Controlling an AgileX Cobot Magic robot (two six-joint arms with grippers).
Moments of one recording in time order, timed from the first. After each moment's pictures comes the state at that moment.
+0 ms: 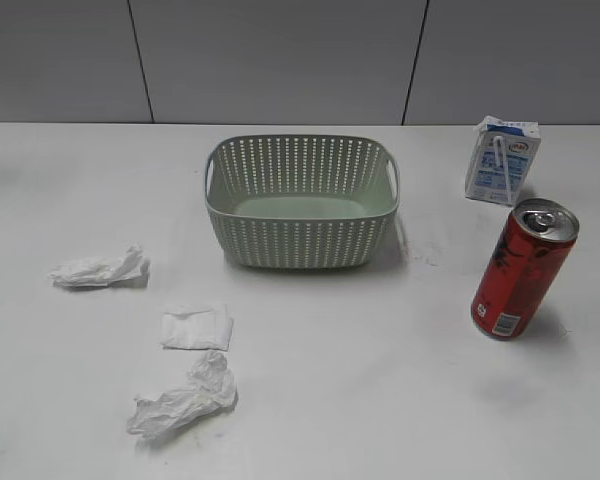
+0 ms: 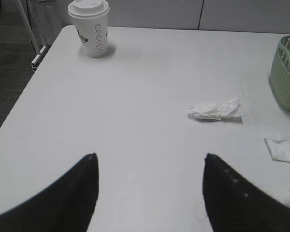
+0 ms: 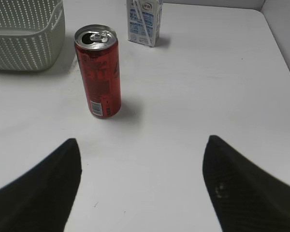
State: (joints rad) left arm 0.00 -0.01 -0.51 -0.08 1.05 0.05; right arm 0.07 0.00 -0.42 0.03 0.95 -0.04
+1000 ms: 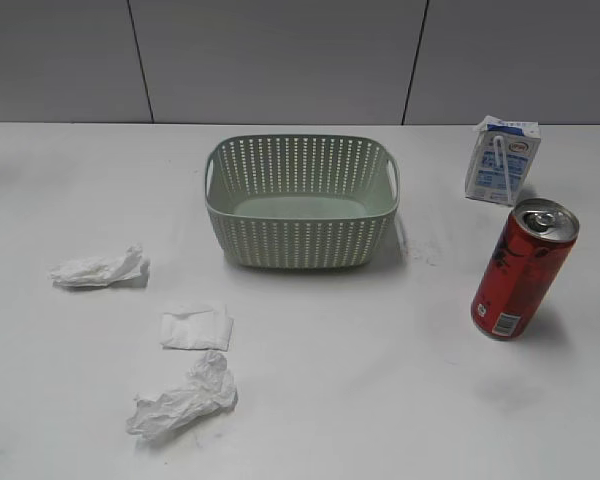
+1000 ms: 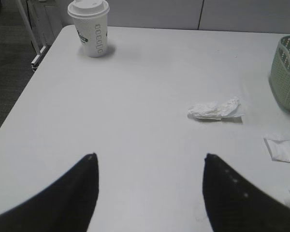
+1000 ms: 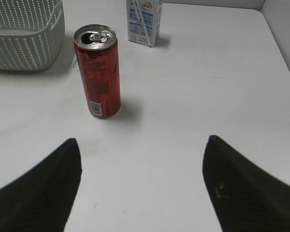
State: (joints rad) left arm 0.00 -0.01 -0.51 -0.08 1.05 0.05; right arm 0.07 0.00 -0.42 0.03 0.95 -0.04
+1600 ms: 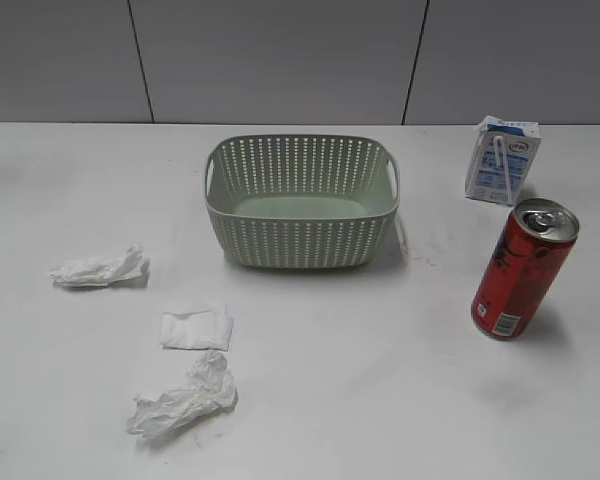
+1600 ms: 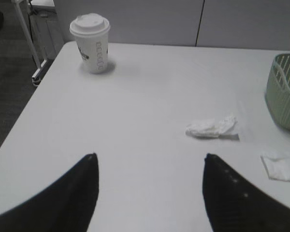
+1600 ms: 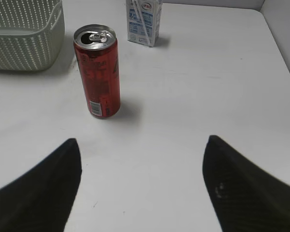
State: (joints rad) left arm 0.00 0.04 -0.56 -0.08 0.96 0.05; right arm 0.07 0.00 -0.42 0.02 0.95 -0.04
